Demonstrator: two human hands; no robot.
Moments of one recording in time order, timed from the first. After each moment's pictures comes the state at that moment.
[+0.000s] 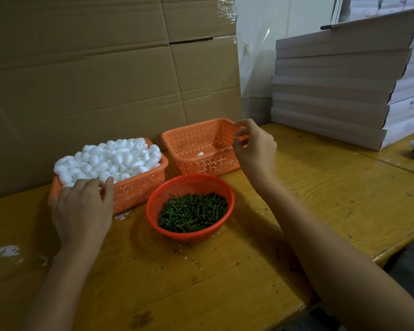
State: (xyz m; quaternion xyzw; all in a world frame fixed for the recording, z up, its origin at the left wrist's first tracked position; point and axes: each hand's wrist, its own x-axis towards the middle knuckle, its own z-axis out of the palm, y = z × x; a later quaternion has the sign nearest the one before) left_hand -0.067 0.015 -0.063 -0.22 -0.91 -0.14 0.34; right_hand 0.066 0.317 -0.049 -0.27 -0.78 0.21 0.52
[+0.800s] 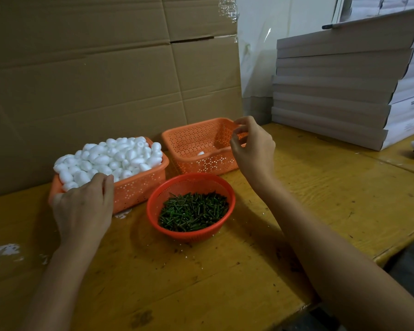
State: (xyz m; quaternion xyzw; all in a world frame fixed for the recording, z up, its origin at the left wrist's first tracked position) left_hand -0.068 0.012 -0.060 -0.25 -0.90 -0.14 0.33; right_hand 0.066 0.307 -0.047 -0.25 -0.78 0.21 0.54
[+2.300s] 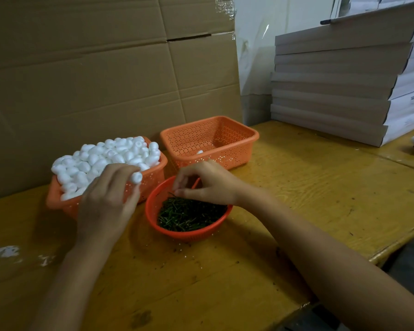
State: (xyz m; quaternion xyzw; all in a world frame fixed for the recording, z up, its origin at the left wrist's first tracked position) left_hand -0.064 0.026 -0.075 -0.48 -0.71 -0.23 0.45; right_hand 0.062 0.256 -0.052 0.11 -0.93 0.26 0.22
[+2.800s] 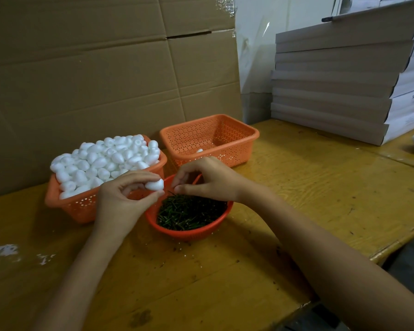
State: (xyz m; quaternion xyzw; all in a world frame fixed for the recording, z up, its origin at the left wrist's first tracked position) left_hand -0.048 0.046 -0.074 -0.44 -0.68 -0.57 0.10; right_hand 0.065 0.259 -0.045 0.11 -0.93 0.28 0.20
